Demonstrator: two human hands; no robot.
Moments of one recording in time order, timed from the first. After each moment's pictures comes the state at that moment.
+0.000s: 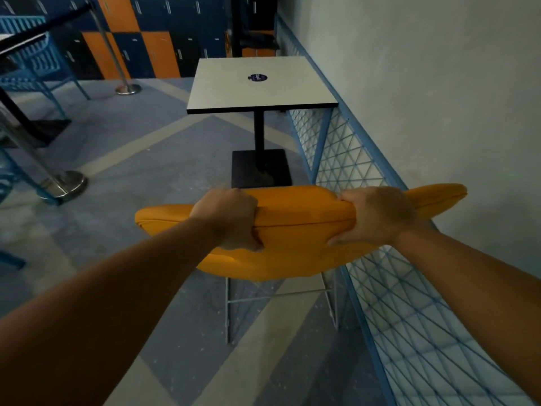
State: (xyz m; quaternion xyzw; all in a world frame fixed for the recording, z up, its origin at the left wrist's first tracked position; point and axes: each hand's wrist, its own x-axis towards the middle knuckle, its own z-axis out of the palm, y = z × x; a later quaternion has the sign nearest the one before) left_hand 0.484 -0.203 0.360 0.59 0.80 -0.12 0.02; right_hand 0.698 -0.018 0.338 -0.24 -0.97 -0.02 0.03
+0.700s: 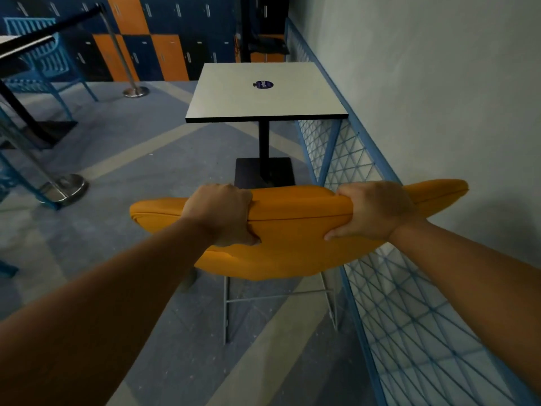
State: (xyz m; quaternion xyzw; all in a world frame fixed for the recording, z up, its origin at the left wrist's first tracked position) left_hand 0.420 -0.112 0.345 0.57 0.81 -0.09 -0.02; right_hand 0.635 0.083 0.338 -0.21 -0.98 -0.01 0.06
